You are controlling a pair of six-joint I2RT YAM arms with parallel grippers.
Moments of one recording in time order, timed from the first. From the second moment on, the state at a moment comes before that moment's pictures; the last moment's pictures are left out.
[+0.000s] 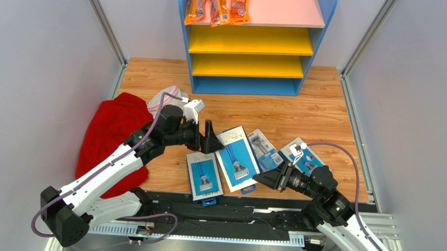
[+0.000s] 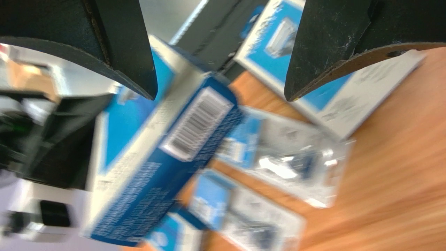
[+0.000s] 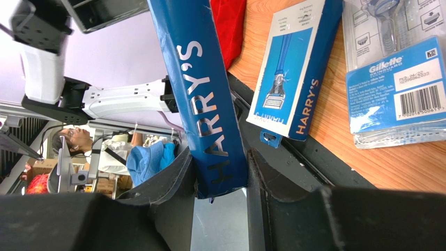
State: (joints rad) left arm -0.67 1.00 0.88 -0.40 0.38 -0.56; right arm 0.72 0.14 0.24 -0.24 -0.40 1.07
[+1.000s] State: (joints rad) left arm -0.67 0.67 0.95 -1.03 -0.34 -0.53; right arm 0.66 1.12 0.73 0.07 -0.56 0.92
